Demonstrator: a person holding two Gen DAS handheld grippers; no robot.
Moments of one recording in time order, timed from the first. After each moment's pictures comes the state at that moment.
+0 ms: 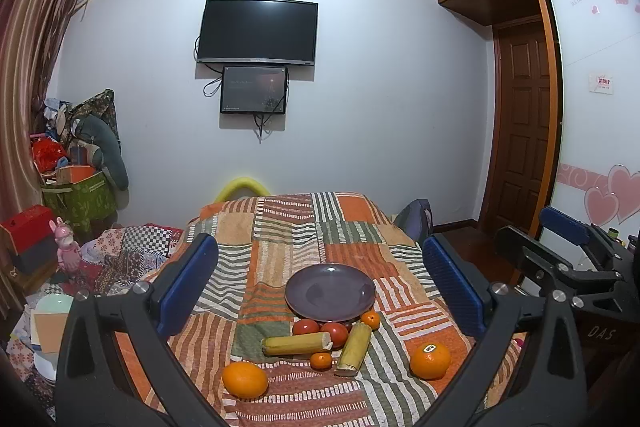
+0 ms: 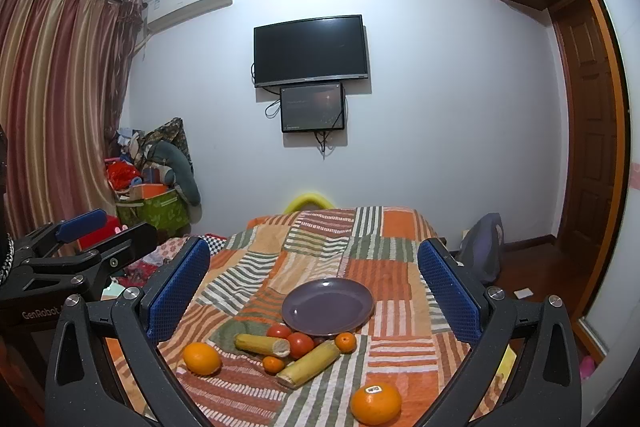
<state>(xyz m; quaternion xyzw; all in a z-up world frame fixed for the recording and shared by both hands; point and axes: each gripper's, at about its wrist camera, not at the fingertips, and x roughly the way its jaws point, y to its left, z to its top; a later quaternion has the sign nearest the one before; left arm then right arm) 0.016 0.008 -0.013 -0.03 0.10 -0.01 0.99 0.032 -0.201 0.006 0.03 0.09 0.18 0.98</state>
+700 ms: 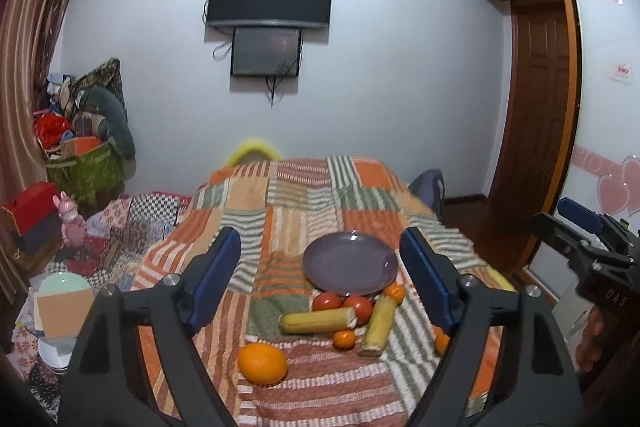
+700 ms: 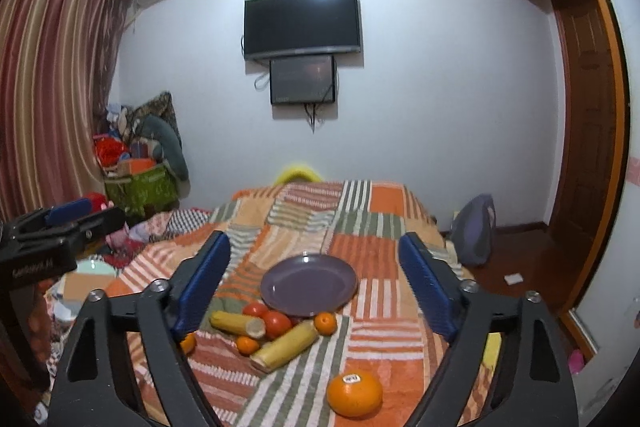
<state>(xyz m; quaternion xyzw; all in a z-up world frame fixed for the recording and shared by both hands) 0.055 0.039 -0.037 -0.03 0.17 0.01 0.98 0.060 -0.212 -0.014 0.01 0.14 0.17 0.97</state>
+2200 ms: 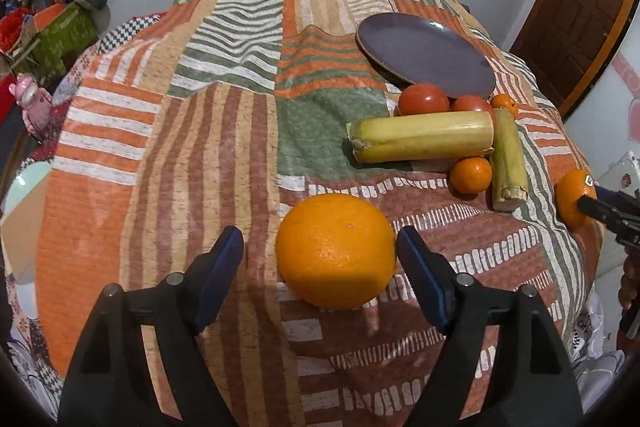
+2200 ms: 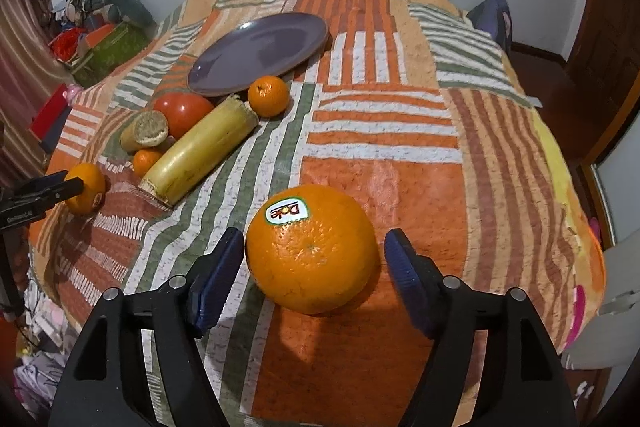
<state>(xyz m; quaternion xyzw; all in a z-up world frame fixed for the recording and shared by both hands) 0.169 0.114 -0.237 -0.05 0.49 -0.02 0.87 0.148 -0.237 -0.180 0.02 0.49 0.17 0.85</state>
